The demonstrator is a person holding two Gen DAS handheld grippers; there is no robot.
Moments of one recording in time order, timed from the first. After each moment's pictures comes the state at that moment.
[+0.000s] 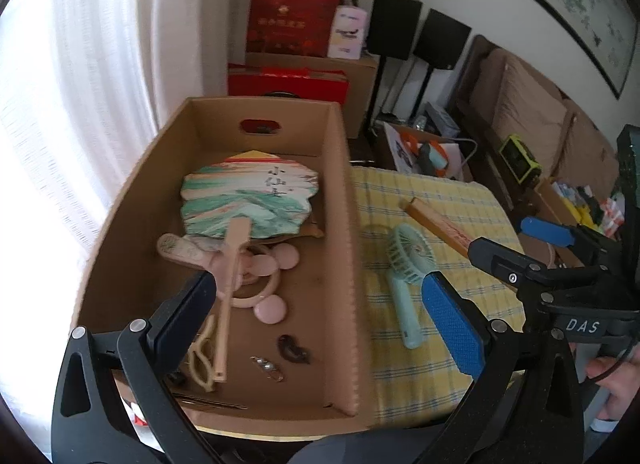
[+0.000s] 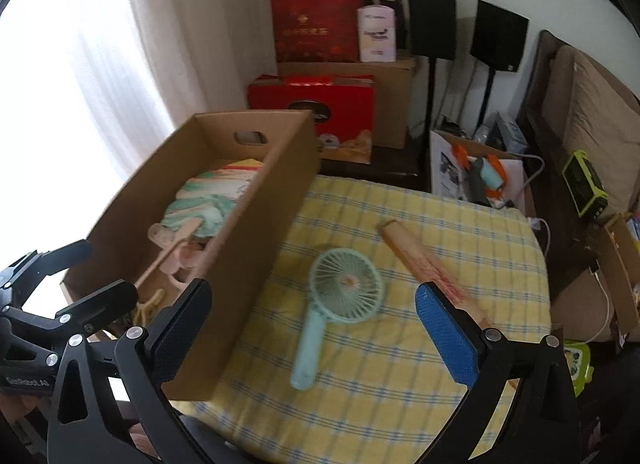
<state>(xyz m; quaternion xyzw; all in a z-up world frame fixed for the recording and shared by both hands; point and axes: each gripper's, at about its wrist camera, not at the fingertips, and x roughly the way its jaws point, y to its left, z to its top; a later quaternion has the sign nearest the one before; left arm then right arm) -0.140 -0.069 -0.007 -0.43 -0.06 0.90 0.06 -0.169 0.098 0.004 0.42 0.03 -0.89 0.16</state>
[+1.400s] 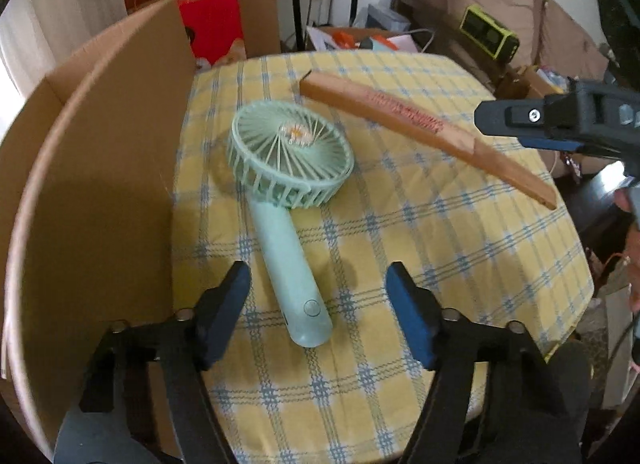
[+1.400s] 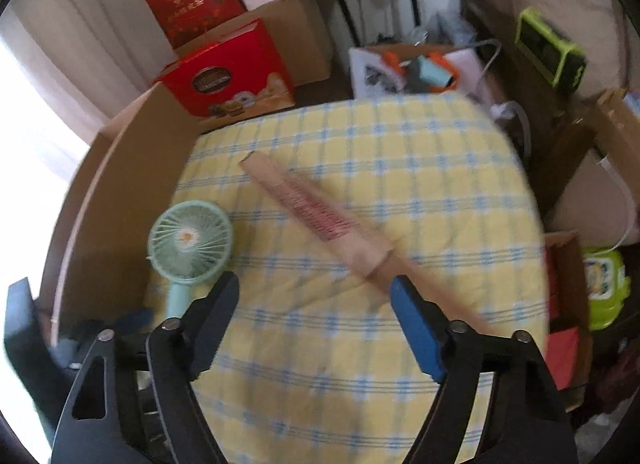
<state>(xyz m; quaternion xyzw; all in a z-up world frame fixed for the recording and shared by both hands) -0.159 0.083 -0.138 -0.51 0.06 0.85 0.13 -0.206 0.246 -0.089 0.51 -0.12 -0.84 0.12</state>
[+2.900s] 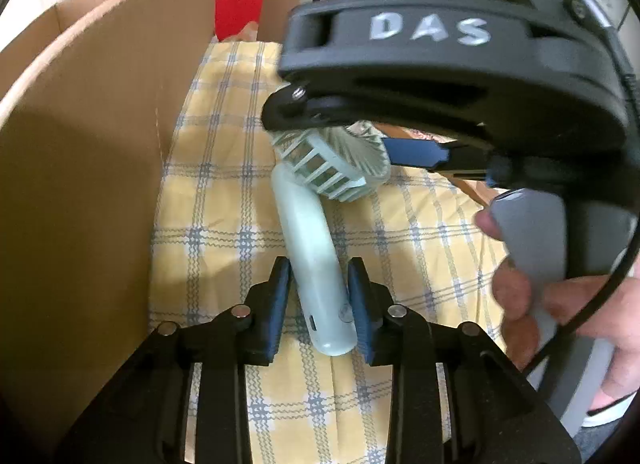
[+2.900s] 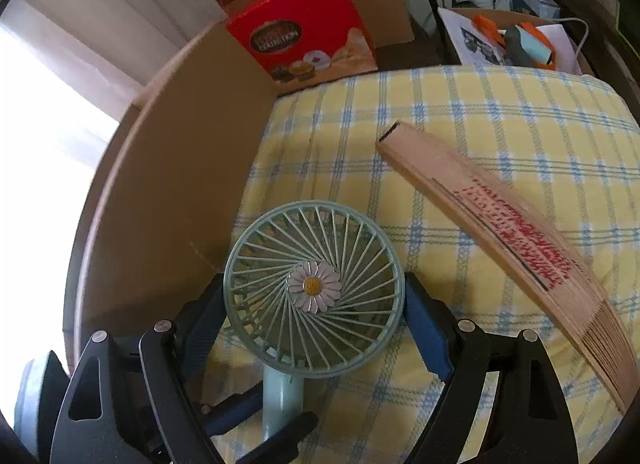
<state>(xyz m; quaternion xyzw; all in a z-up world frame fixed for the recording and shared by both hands) -0.162 0.051 -0.153 -0.52 -0.06 0.84 0.15 -0.265 0.138 -0.129 0.54 -0.14 -0.81 0.20</state>
